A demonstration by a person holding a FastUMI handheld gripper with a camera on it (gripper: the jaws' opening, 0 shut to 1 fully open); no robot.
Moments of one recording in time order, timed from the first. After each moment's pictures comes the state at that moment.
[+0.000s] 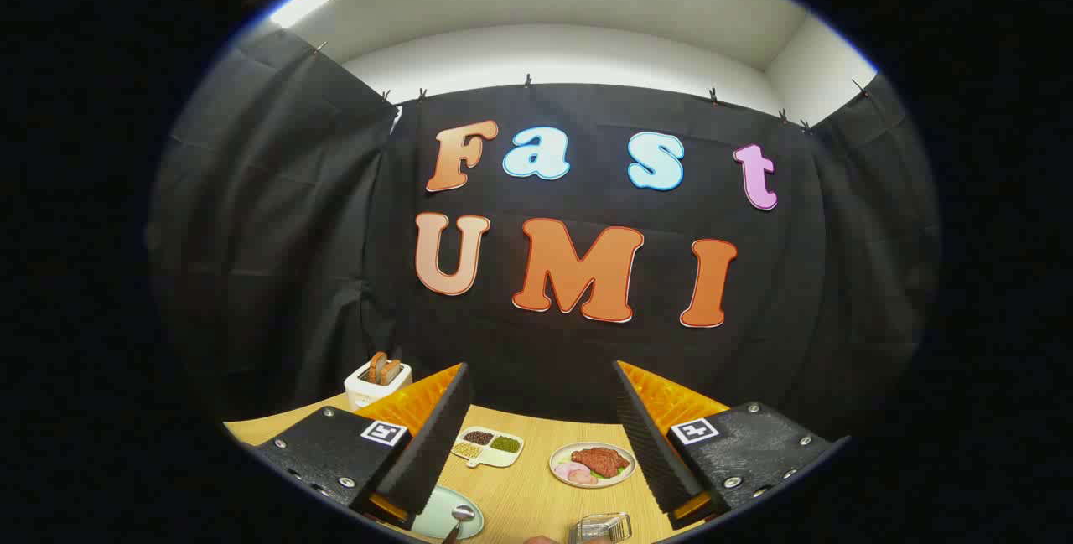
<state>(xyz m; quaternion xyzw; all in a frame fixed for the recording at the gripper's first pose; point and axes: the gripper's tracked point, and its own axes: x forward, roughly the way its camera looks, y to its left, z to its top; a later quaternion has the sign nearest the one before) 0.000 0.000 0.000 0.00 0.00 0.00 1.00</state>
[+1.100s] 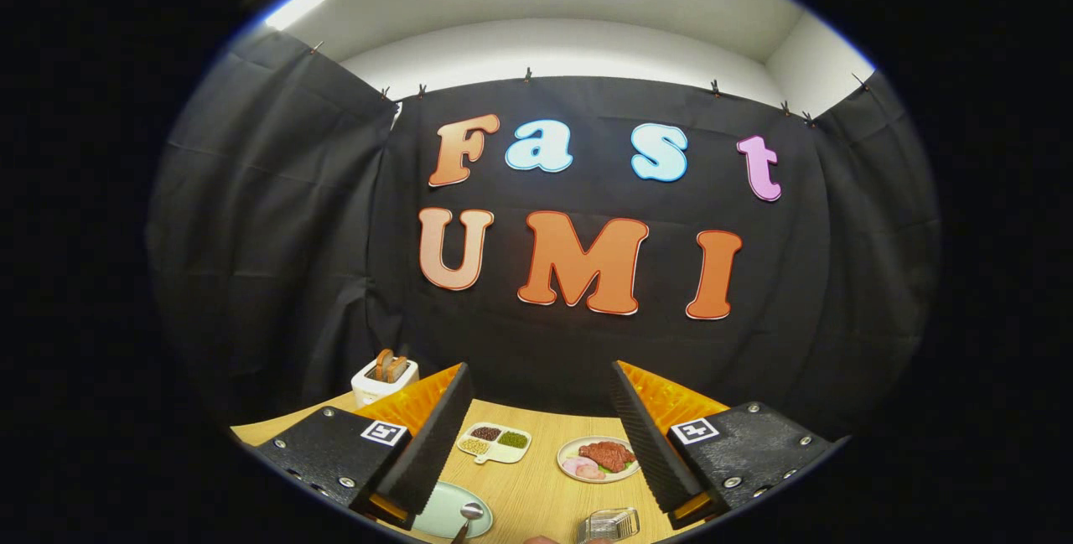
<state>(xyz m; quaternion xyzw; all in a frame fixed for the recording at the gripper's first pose) -0.004 0.006 -0.004 0.01 0.02 0.01 1.00</state>
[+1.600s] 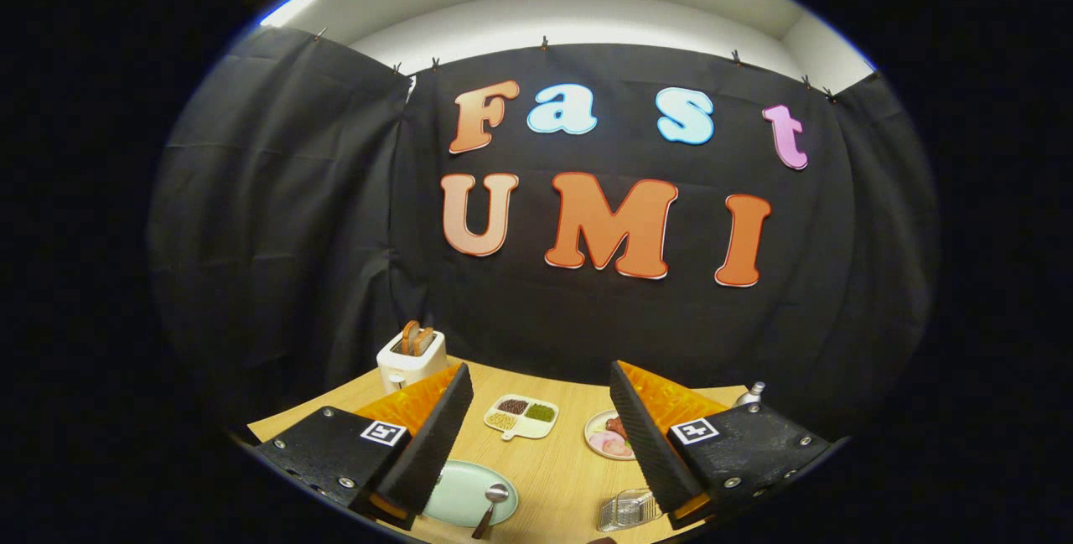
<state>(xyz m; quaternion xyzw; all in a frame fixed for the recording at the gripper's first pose) -0.002 0.046 -0.046 0.01 0.10 0.06 0.99</state>
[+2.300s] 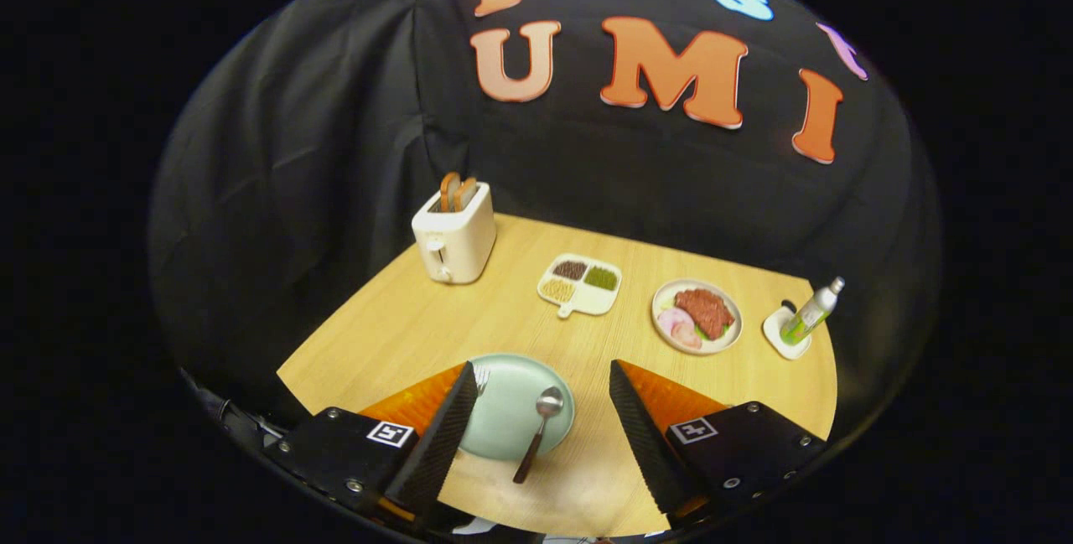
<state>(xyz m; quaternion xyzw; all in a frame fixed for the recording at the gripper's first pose) -0.026 0.110 -0.210 0.01 0.39 0.14 0.91</state>
